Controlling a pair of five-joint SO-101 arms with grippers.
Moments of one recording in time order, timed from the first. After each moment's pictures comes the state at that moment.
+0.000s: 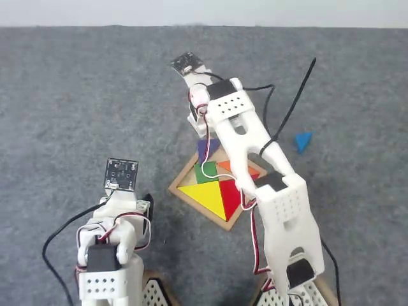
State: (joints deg) left arm -9.3 -103.1 96.9 72.0 -4.0; right arm -29.2 41.5 -34.6 75.1 11.0
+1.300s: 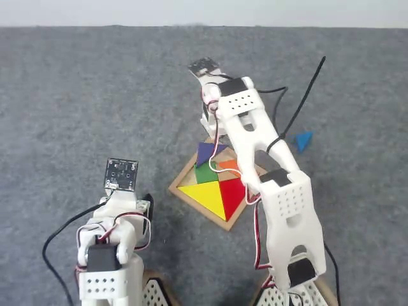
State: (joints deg) left arm -9.4 -103.1 96.9 72.0 -4.0; right arm -25.8 42.2 -34.7 79.6 10.1
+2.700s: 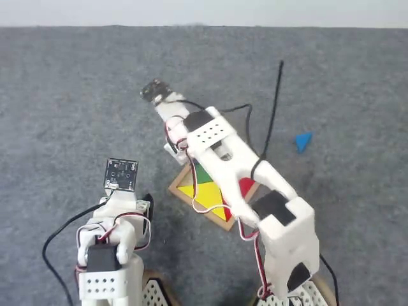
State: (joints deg) left arm -9.4 -103.1 96.9 72.0 -4.0; right arm -39.6 24.9 -6.5 60.3 10.6
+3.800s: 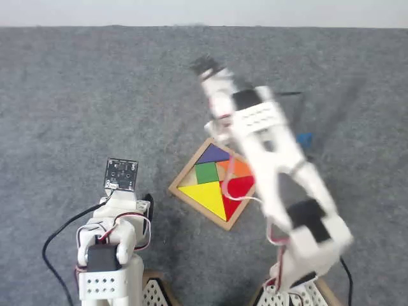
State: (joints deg) left arm -9.3 -103.1 96.9 72.0 -4.0; right arm -25.6 11.0 -5.2 74.0 12.6
